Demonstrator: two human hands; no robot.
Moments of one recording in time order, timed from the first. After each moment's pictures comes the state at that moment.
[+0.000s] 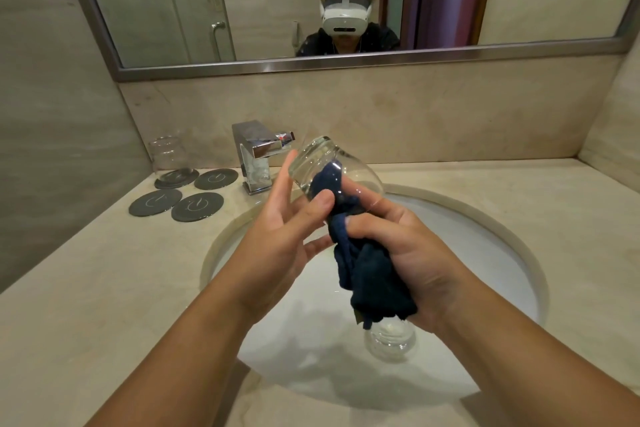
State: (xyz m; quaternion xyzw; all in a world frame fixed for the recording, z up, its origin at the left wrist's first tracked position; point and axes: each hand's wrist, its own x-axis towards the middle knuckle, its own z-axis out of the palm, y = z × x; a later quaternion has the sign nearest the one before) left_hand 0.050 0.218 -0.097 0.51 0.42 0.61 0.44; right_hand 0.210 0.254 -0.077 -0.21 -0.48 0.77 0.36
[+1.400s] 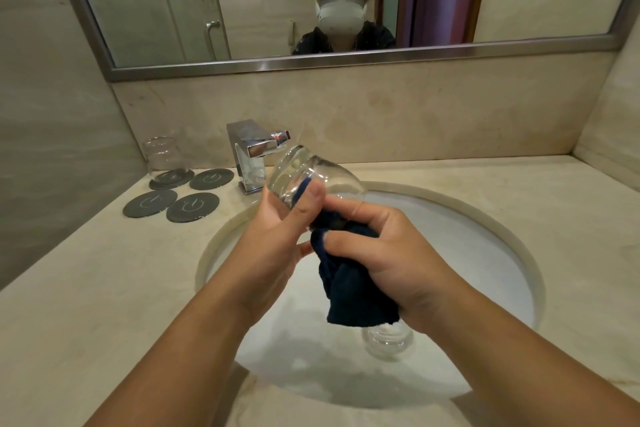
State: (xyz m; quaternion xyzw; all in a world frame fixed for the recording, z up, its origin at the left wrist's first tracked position) left_hand 0.050 0.217 -0.096 0.47 0.44 0.62 0.44; right_hand 0.208 0.252 -0.081 -0.26 -0.59 0.67 0.37
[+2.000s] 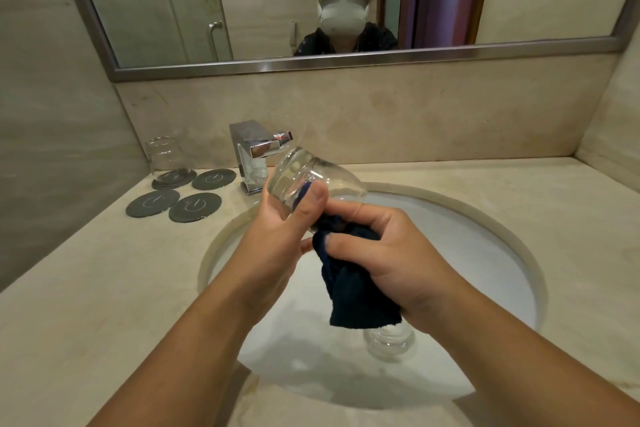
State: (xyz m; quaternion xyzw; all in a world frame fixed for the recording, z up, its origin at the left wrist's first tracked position) left_hand 0.051 0.219 -0.096 0.47 0.45 0.63 0.42; right_hand 0.209 0.253 -0.084 -0.25 -0.62 0.65 0.36
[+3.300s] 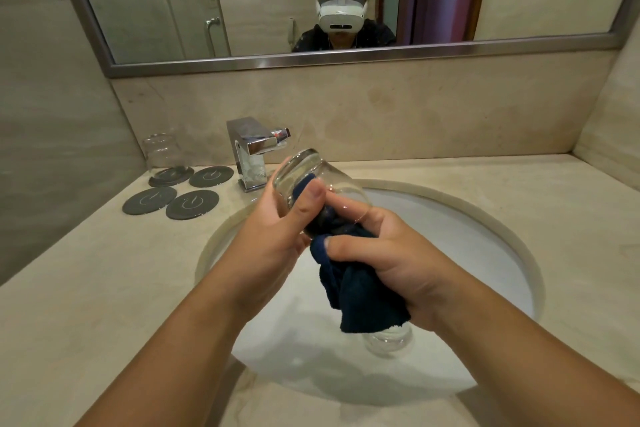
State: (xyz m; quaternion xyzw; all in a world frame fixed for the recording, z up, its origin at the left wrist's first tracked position) left_hand 0.050 0.216 -0.094 0.46 0.44 0.63 0.44; right_hand 0.212 0.254 -0.081 -0.22 -0.60 0.71 0.30
